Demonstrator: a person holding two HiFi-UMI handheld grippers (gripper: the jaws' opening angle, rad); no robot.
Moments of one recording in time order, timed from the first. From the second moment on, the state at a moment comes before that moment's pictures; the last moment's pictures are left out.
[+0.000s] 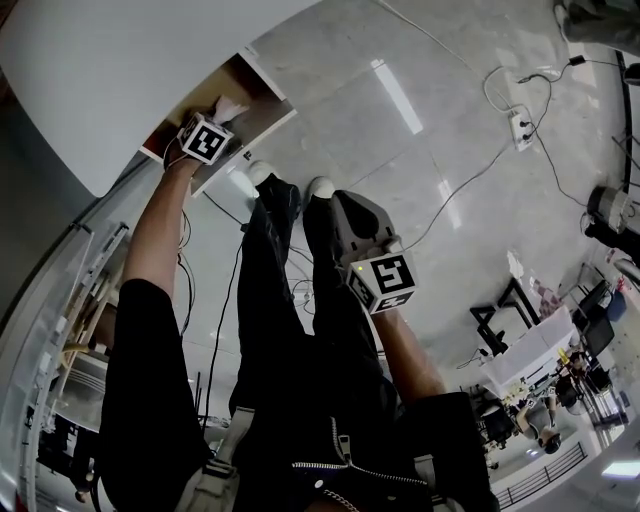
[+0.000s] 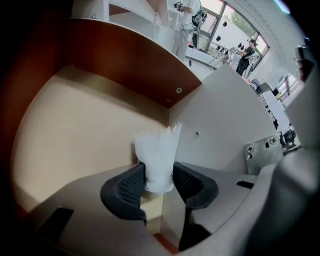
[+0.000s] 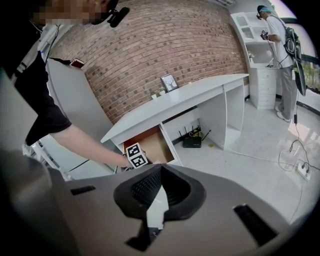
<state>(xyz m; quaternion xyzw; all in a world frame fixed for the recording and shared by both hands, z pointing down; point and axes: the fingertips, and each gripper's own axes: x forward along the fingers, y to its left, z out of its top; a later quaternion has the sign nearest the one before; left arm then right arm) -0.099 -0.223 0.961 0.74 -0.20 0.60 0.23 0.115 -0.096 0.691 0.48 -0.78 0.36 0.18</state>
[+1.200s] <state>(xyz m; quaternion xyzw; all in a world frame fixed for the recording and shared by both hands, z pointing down) -0.099 -0.215 0.835 0.78 -0.34 0.47 0.23 0.090 -0.124 0.643 0.41 -0.84 0.29 0.19</state>
